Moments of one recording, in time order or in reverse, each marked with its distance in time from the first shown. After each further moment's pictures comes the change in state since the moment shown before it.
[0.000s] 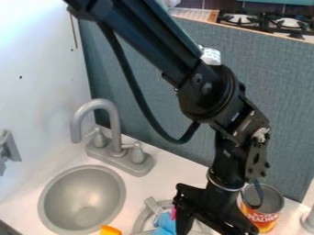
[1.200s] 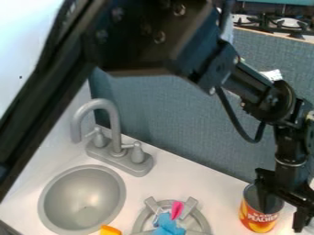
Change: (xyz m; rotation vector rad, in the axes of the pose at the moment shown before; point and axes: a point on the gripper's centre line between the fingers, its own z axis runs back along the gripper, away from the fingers) arm 0.137 -0.071 -0.019 -0.245 -0.113 -0.303
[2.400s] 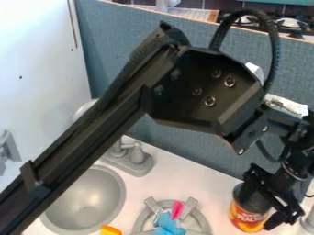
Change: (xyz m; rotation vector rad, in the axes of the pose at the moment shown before) arm -0.008 0.045 -0.018 0.464 0.225 0.040
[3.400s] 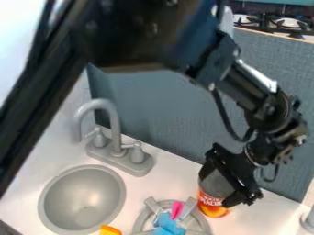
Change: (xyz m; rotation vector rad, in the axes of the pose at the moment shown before) arm -0.037 0.058 0.013 0.159 -0.098 0.140
